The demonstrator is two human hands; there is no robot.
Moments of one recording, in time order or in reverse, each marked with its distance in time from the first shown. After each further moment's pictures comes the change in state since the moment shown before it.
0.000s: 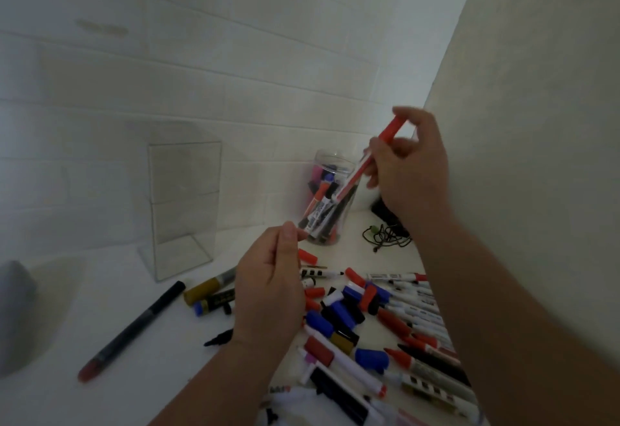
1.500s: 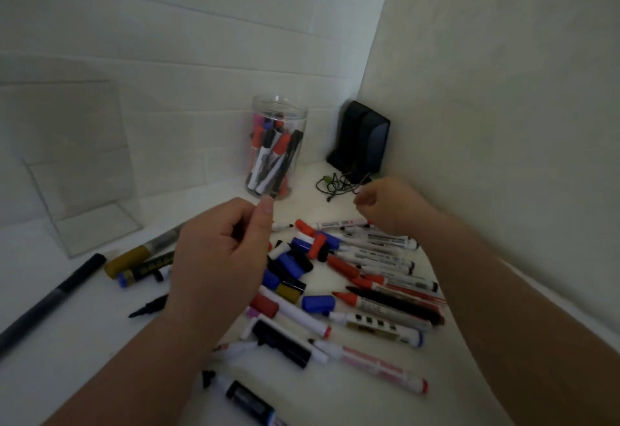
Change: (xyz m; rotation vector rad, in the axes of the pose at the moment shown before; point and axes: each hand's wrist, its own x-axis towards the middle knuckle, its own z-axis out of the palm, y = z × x) left_hand -0.010 -0.019 0.008 0.404 -0.168 0.265; right_hand -0.020 0.136 -0.095 -0.999 -0.592 0.225
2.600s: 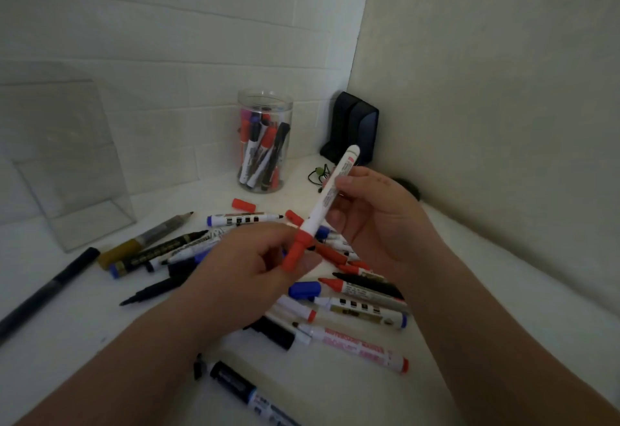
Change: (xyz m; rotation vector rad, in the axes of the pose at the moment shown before) left_hand -0.014 0.019 0.007 0.026 -0.617 0.013; right_hand -0.103 -0.063 -0.016 1.884 -0.107 -0.039
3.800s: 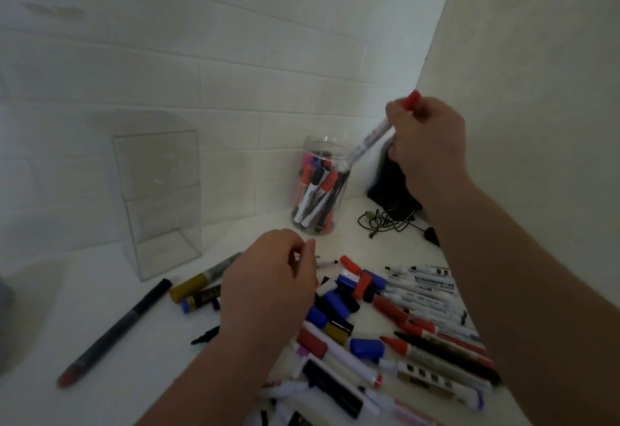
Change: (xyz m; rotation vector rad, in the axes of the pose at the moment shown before) left_hand 0.016 -0.034 -0.023 0.388 0.549 -0.200; right_hand 0.132 -0.055 0.063 -0.819 0.478 -0.576
